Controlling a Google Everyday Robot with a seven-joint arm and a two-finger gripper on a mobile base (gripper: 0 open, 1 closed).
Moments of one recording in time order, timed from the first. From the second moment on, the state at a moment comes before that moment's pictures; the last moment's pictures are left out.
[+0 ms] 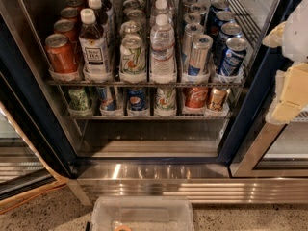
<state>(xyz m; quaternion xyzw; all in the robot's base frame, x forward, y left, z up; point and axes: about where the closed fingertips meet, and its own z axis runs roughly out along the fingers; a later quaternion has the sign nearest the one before) 0.438 -0.217 0.976 -0.60 0.78 -0.03 0.16</state>
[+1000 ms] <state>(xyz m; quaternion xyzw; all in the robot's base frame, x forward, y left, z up) 0.442 -0.172 0.983 -0.64 0.73 -0.01 0.24</state>
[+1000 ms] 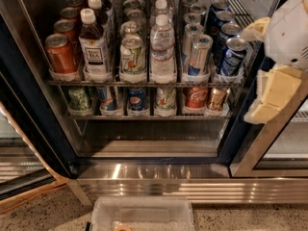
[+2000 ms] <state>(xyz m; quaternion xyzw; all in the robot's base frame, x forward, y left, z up) 0.464 -0.084 0.974 -0.65 0.62 0.13 0.42</state>
